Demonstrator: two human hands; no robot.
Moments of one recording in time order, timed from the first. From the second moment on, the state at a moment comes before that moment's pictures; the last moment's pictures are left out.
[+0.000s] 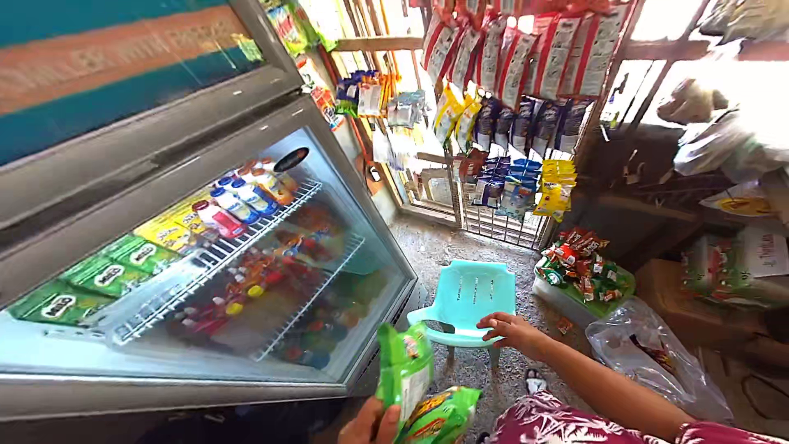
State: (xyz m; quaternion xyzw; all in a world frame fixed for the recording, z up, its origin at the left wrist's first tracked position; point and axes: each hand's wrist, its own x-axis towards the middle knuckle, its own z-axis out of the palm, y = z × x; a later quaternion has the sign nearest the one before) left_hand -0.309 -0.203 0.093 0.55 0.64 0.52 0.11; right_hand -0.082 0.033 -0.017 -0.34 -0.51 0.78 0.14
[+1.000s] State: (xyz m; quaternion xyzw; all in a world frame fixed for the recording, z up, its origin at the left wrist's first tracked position) left_hand -0.180 0.264 0.022 0.53 0.55 0.55 0.34; right_hand 0.099 0.502 -0.008 -0.61 -0.35 0.59 0.39
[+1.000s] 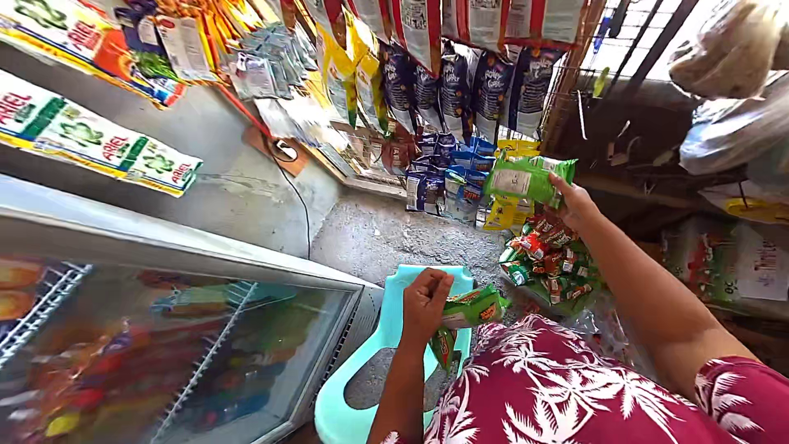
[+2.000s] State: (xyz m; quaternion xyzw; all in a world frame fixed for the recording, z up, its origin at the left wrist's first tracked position) left_hand -0.243 0.338 -0.056 0.35 0.67 0.55 0.34; right_hand 0.178 0.472 -0.265 -0.71 -0.57 0.41 -0.06
